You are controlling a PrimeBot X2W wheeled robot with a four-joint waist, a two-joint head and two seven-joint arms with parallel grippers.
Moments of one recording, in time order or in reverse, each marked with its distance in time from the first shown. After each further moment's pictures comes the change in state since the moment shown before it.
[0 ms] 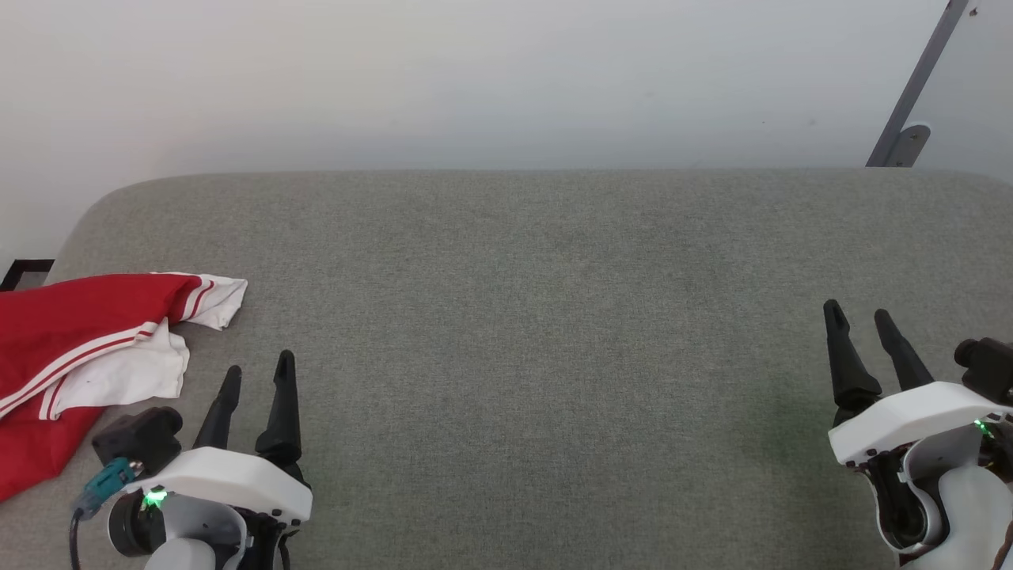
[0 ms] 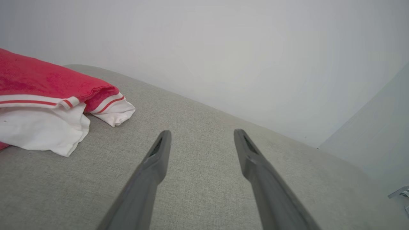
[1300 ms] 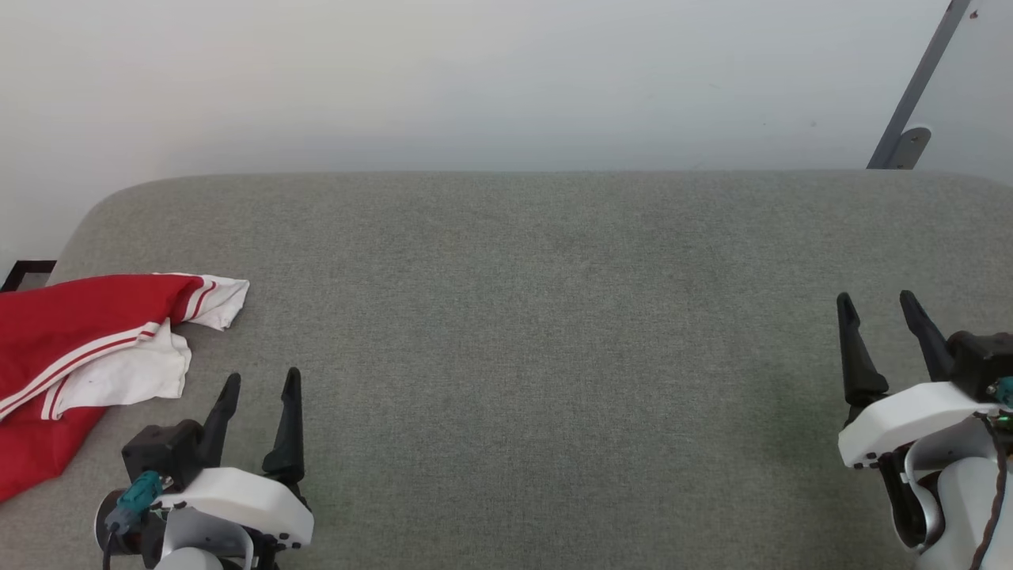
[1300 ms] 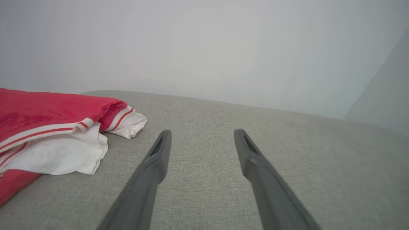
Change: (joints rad) left arm -0.004 0.002 0.020 0.089 0.264 -0.064 -0.097; right arm -0.025 -0.010 -0.042 0.033 -0.359 0.000 -0.095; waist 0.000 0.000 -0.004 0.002
